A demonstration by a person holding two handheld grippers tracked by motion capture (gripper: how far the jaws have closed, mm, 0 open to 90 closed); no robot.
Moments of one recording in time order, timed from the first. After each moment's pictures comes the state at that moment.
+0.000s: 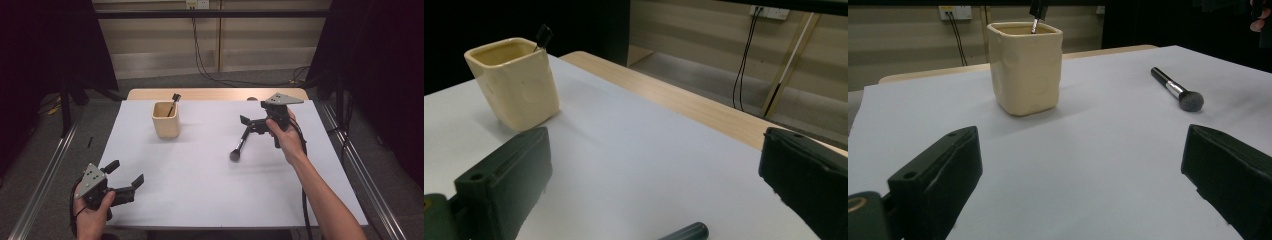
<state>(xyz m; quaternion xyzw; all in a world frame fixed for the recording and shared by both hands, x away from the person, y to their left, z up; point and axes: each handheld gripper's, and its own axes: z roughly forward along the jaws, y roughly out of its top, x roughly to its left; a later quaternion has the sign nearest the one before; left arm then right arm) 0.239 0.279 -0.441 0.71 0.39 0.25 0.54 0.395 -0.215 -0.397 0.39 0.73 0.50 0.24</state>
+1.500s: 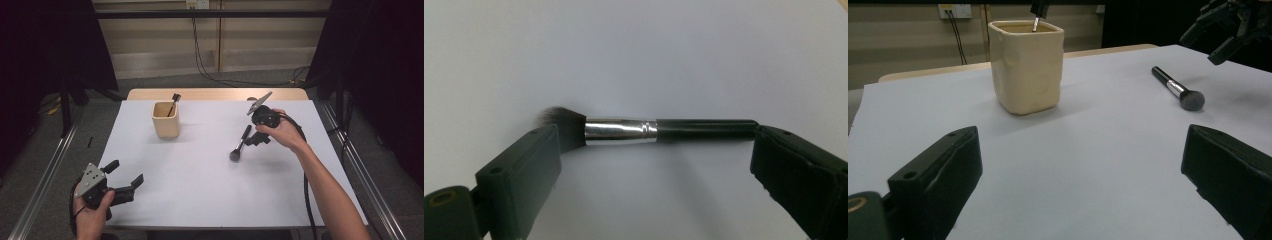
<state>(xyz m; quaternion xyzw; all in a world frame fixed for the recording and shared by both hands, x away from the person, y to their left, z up) 0.241 0.280 -0.441 0.71 0.39 0.25 0.54 0.422 -0.202 -0.411 0.27 0.93 0.26 0.08</state>
